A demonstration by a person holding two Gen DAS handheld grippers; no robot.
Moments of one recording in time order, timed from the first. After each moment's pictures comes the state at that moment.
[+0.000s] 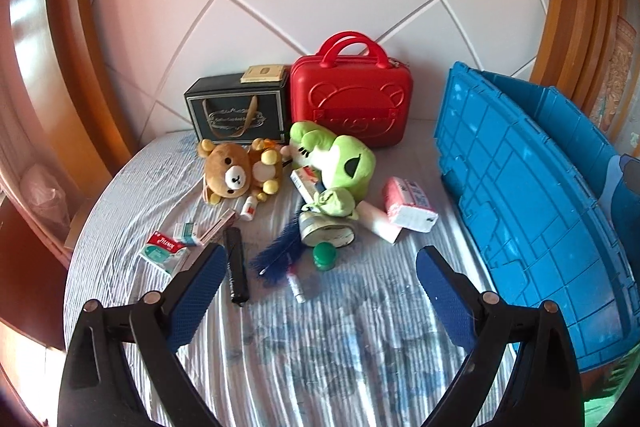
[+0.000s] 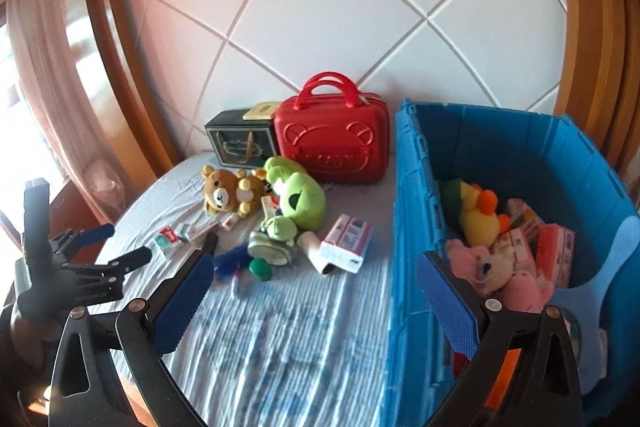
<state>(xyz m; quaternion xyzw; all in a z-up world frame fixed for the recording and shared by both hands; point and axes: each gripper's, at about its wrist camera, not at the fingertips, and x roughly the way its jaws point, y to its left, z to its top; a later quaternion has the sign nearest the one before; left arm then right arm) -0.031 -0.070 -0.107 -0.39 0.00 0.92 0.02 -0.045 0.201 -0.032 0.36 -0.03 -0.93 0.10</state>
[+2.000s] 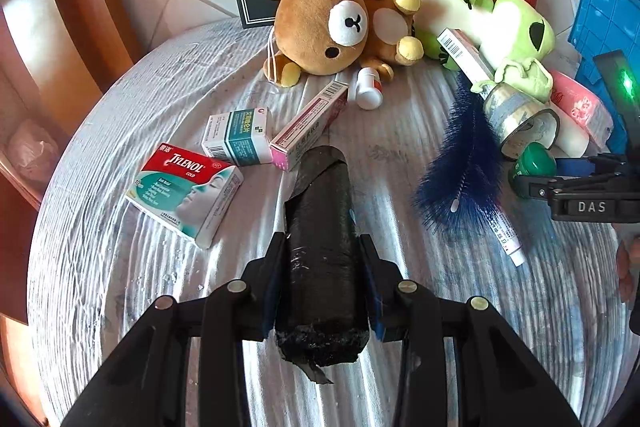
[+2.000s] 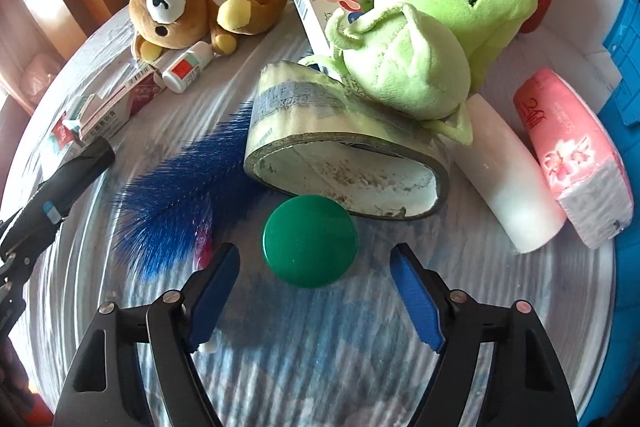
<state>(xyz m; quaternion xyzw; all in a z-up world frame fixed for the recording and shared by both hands) -0.127 -0.240 -0.352 -0.48 0.02 0.88 0.00 -0.259 -0.002 -0.373 0.56 0.02 -0.83 0.07</state>
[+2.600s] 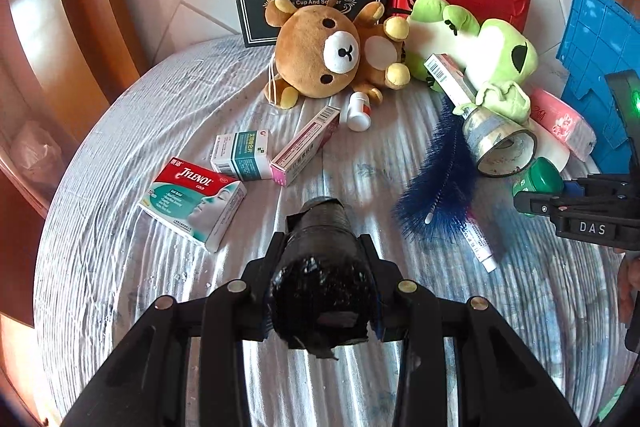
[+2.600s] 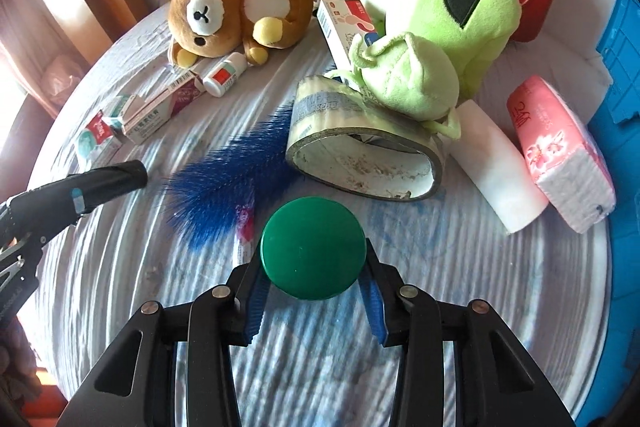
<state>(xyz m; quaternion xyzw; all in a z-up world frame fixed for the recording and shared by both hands) -0.112 -0.234 -0.318 -0.45 0.01 0.89 0.00 -0.227 0.001 -0.337 0.55 0.01 -0.83 0.10</state>
